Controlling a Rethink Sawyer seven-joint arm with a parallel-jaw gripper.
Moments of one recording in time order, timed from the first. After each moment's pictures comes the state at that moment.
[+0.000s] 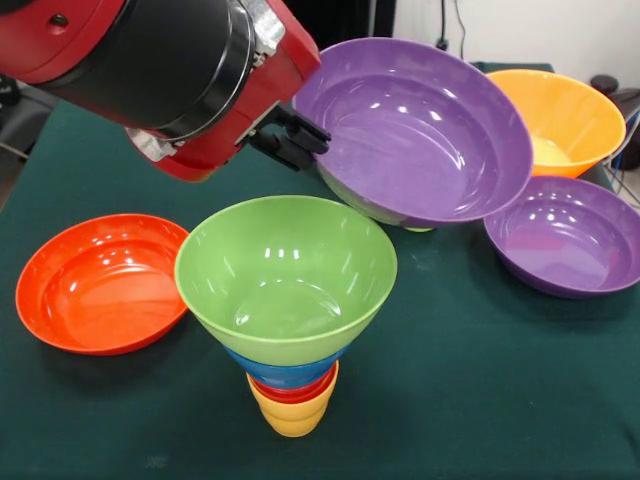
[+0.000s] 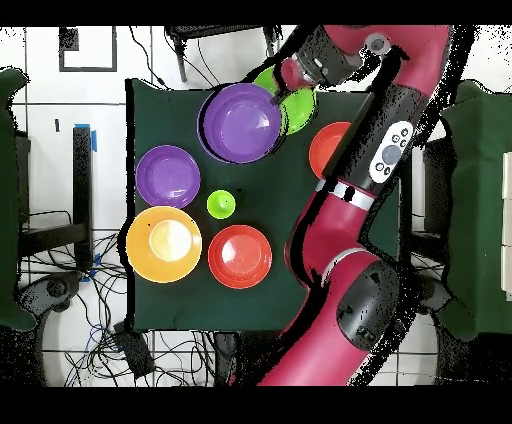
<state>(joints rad) -0.68 -0.03 1.96 0.22 -1.52 2.33 1.06</state>
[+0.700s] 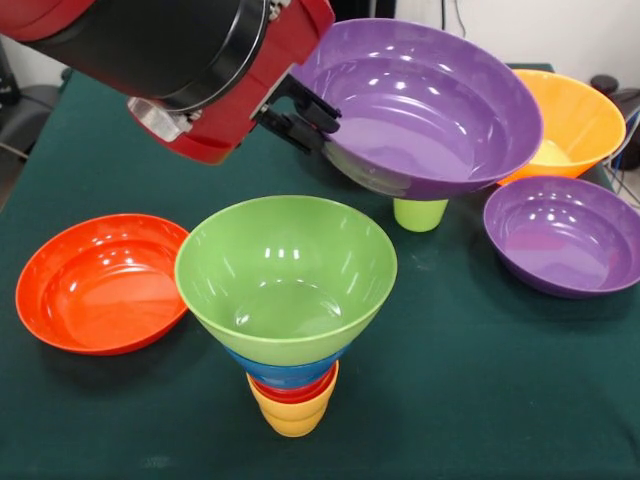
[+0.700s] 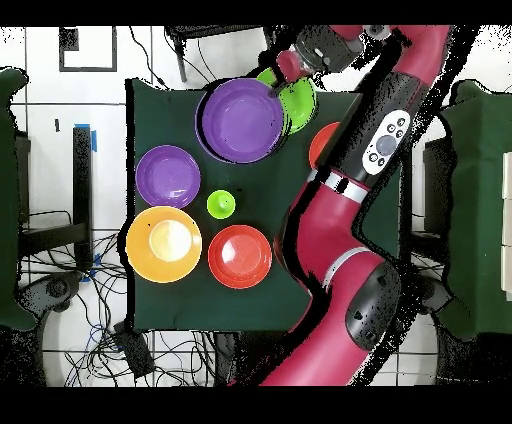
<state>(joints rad) -0.69 -0.03 2.18 0.22 -1.77 2.39 0.87</state>
